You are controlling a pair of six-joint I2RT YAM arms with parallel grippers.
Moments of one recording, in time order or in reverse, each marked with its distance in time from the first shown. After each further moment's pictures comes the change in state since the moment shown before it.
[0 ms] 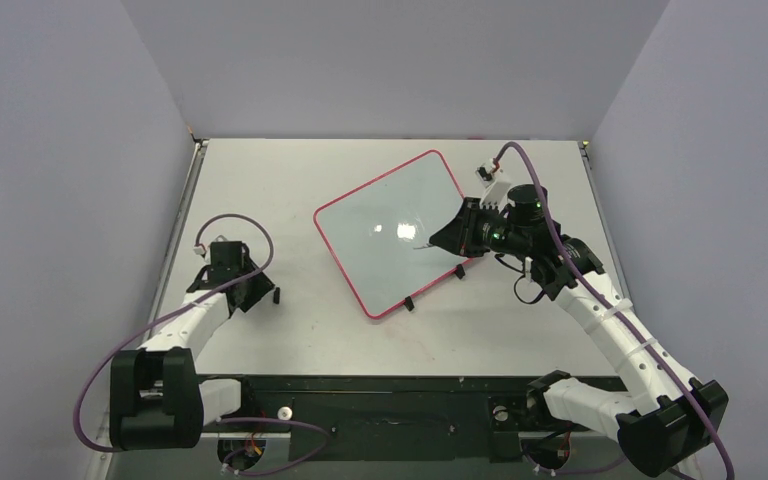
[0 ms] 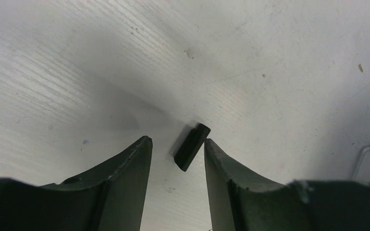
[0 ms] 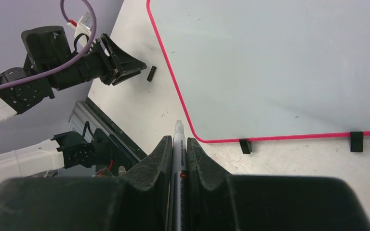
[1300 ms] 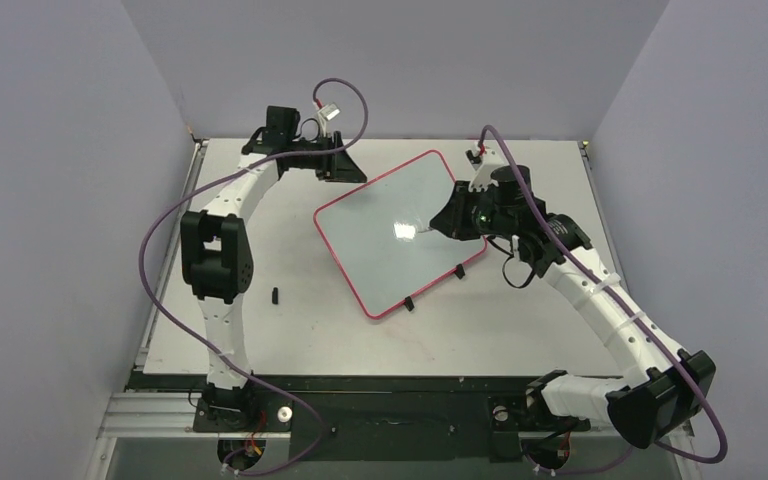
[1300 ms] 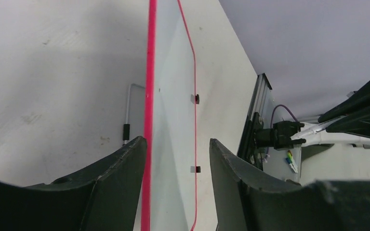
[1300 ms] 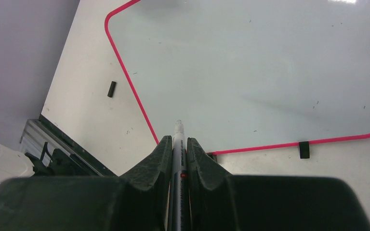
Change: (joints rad) left arm -0.177 0.900 1.335 -0.167 1.113 0.458; right arm 0.040 0.122 0.155 -0.105 0.190 -0.100
